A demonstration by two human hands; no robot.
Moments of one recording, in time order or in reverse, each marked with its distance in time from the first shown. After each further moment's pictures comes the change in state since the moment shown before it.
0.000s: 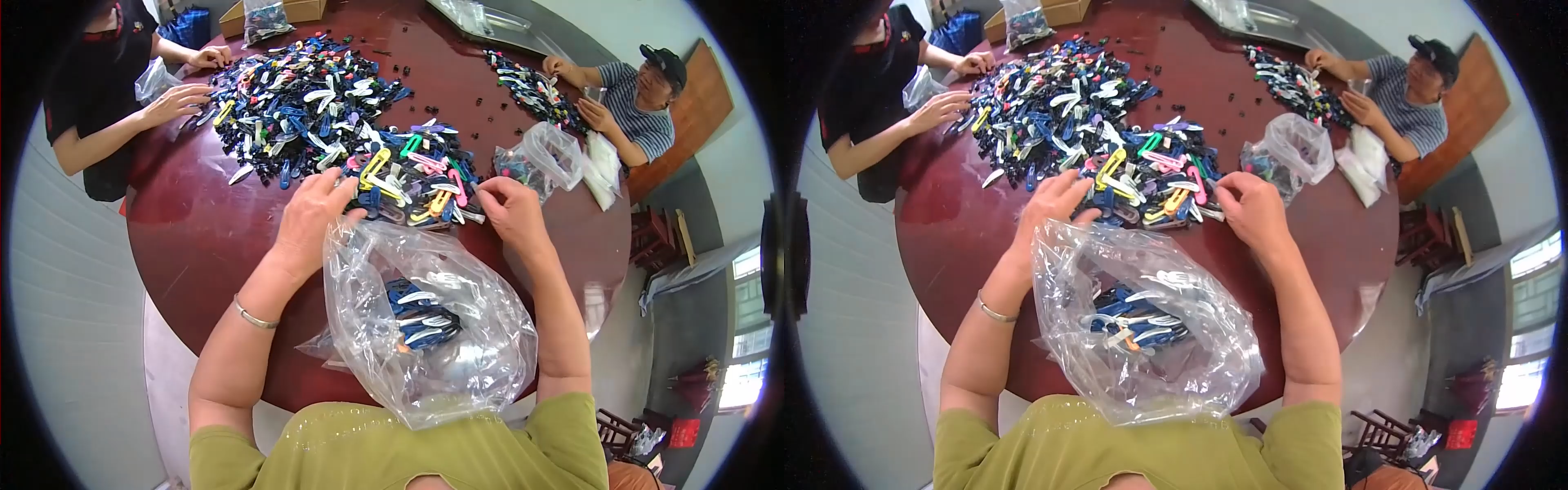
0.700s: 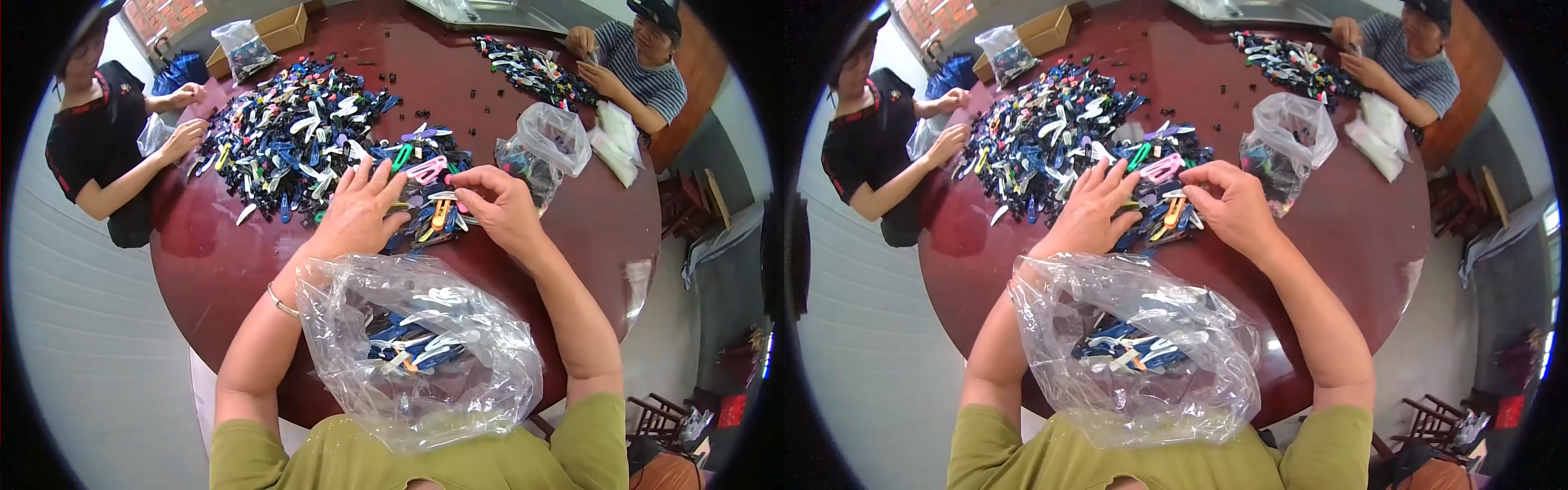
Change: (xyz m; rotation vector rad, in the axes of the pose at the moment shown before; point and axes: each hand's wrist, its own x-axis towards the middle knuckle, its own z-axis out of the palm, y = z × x) left_hand 0.051 0.014 0.036 0.092 -0.331 0.173; right_hand 0.005 -0.012 0.020 0.608 -0.019 -0.022
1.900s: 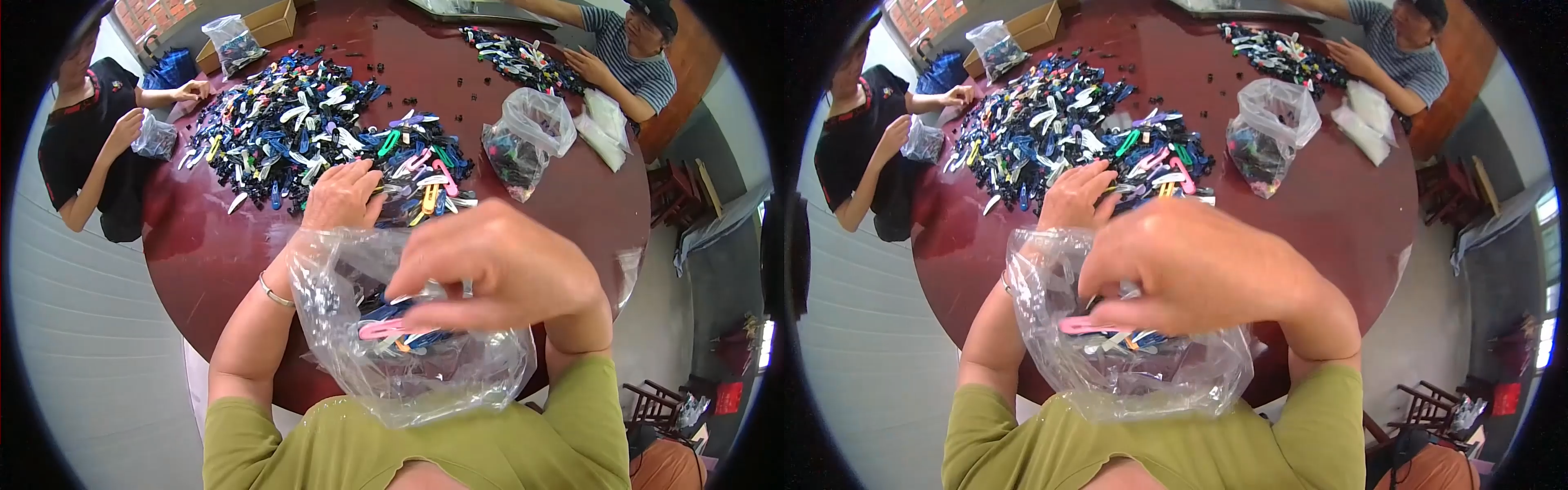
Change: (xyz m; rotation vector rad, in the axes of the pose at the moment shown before) left_hand -0.008 -0.002 0.006 -0.016 0.302 0.072; right_hand -0.036 -0.145 0.000 -0.037 -0.650 -0.472
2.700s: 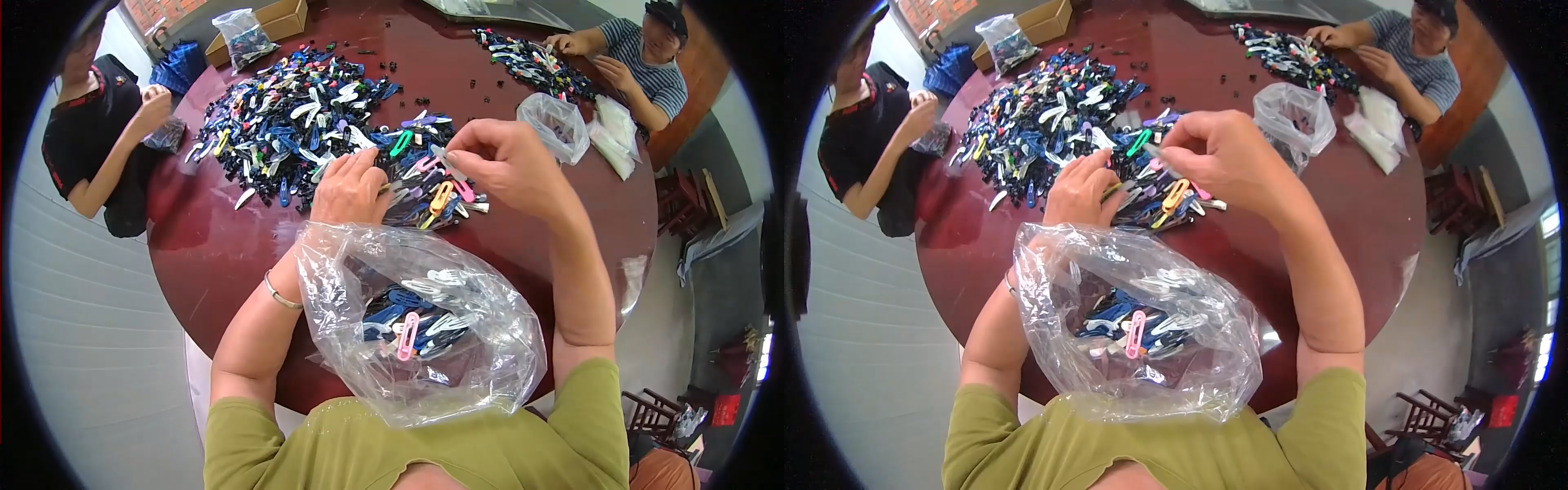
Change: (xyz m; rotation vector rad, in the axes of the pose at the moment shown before) left_hand 0.003 0.002 -0.005 0.042 0.032 -0.032; right_hand 0.007 0.070 -0.036 -0.078 0.368 0.572
